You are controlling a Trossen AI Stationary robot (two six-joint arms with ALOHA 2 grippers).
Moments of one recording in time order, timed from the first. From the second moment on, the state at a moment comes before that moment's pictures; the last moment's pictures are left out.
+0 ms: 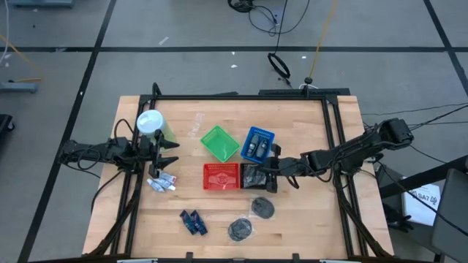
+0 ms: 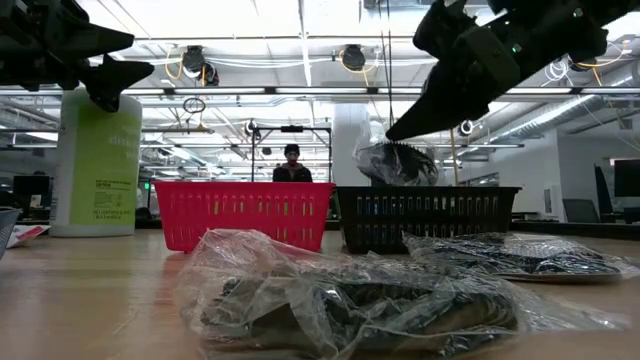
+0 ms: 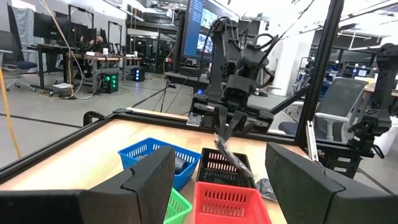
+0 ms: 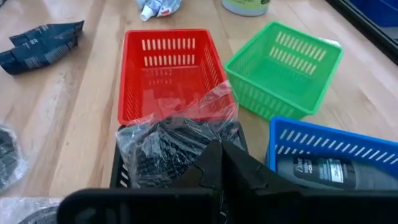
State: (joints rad) left arm -0.12 0.01 0.07 0.06 -0.16 -0.11; right arm 0.24 1.40 0.64 0.22 0.34 0.15
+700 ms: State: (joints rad) left arm -0.12 0.01 0.07 0.06 -0.16 -0.11; right arm 0.24 1.40 0.59 0.30 0.34 0.15
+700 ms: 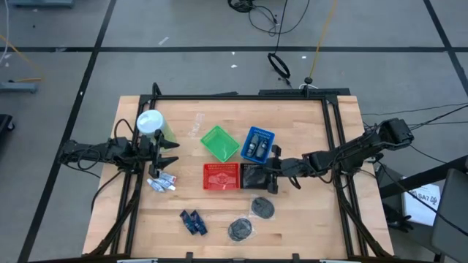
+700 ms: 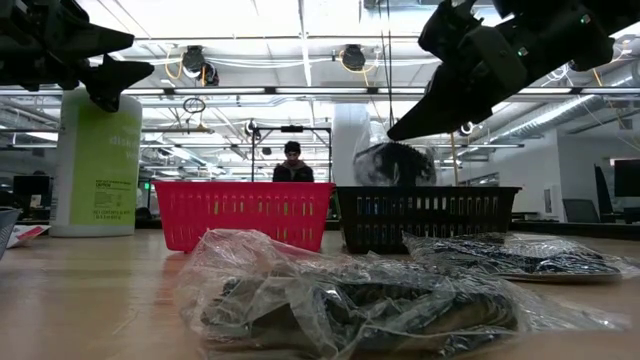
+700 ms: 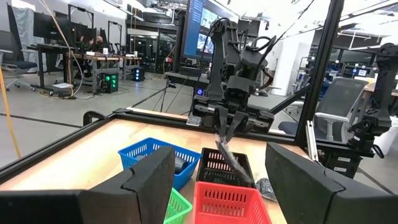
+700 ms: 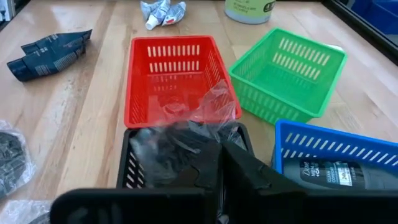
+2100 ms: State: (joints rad) left arm -0.12 0.01 0.07 0.06 -0.16 -0.11; right arm 0.44 1.47 0.78 -0.22 0.10 0.20
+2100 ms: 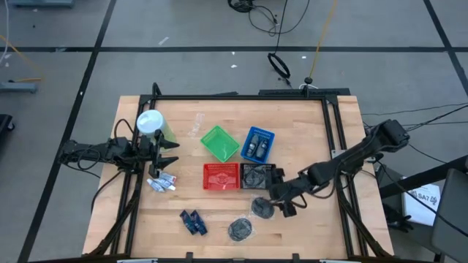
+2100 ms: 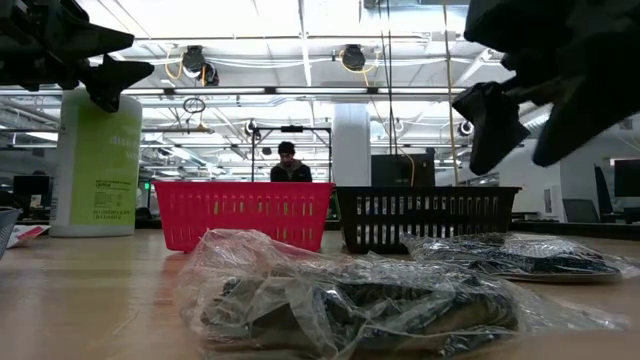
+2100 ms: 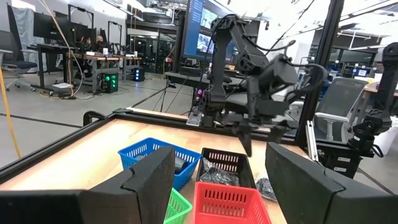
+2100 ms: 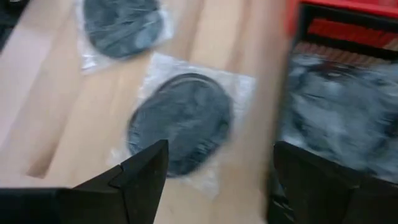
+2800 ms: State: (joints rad) left arm -0.12 0.01 0.07 0.06 -0.16 -0.11; right arm 0.51 1.69 0.94 -0.33 0.18 0.17
